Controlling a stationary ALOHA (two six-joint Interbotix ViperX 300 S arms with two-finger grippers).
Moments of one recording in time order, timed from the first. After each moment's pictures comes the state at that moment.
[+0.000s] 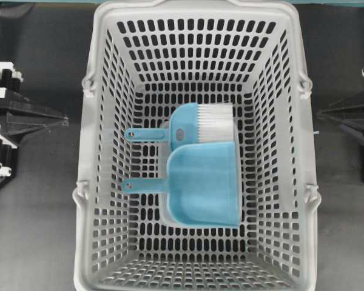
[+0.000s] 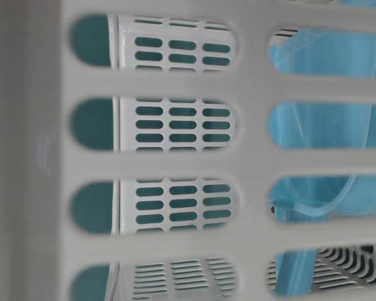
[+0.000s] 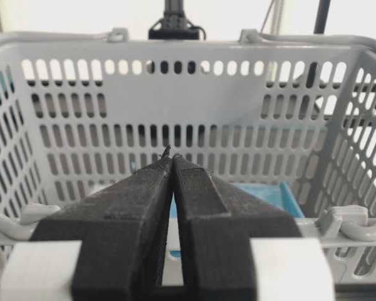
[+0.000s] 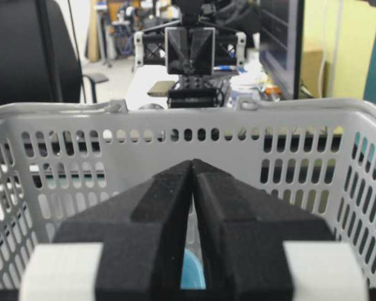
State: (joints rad) left arm 0.00 -0.96 1.17 0.00 -0.29 0.00; right arm 0.00 -0.97 1.18 0.00 -0.29 0.00
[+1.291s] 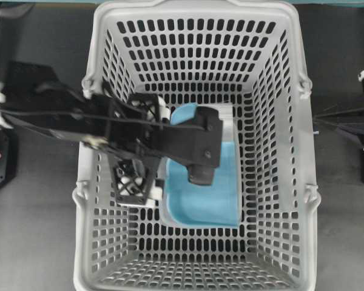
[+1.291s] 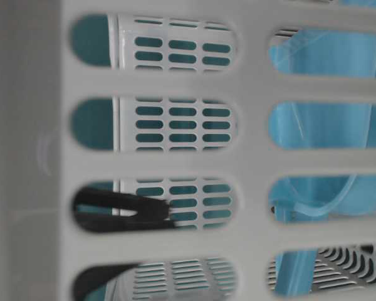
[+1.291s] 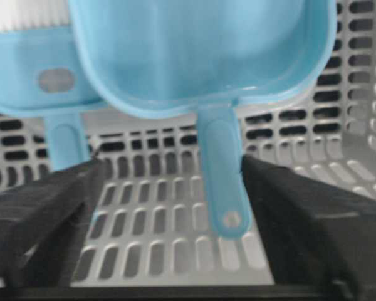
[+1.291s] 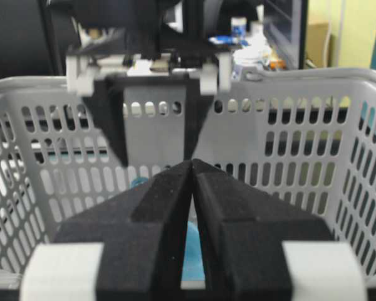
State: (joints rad) left arm -0.11 0.06 0.01 0.04 1.22 -0.04; right arm 0.00 -0.97 1.19 0.01 -0.25 0.01
